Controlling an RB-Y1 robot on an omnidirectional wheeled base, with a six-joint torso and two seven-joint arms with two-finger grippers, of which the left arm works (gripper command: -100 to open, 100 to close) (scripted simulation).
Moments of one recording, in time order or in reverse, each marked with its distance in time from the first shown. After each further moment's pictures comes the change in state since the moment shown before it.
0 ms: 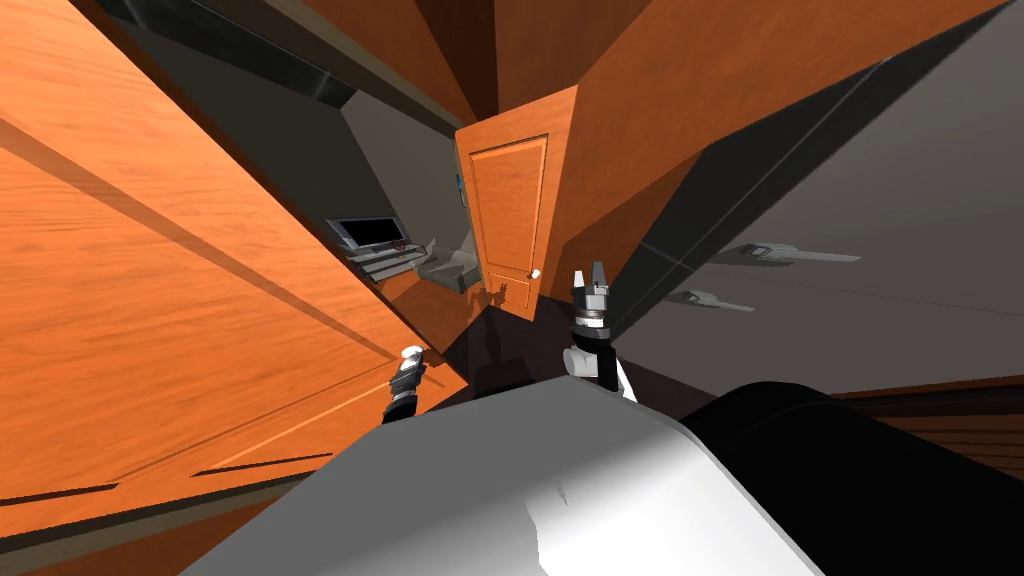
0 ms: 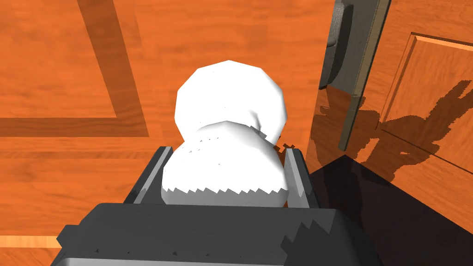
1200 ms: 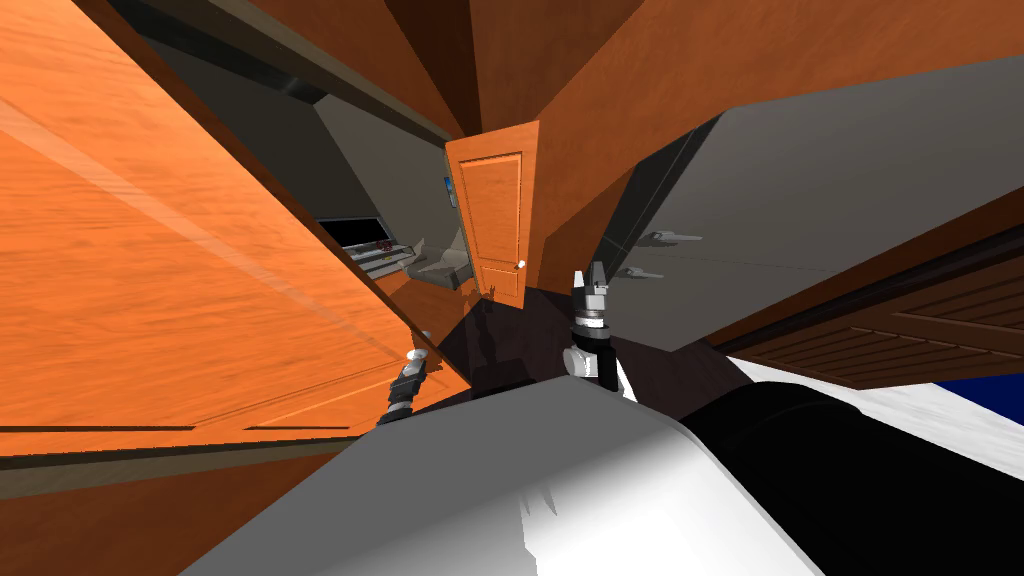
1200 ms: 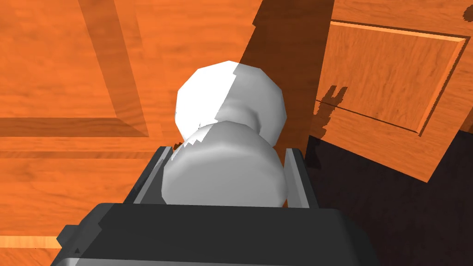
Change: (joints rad) arm 0.070 0.088 -0.116 -0.015 -0.079 -0.090 0.136
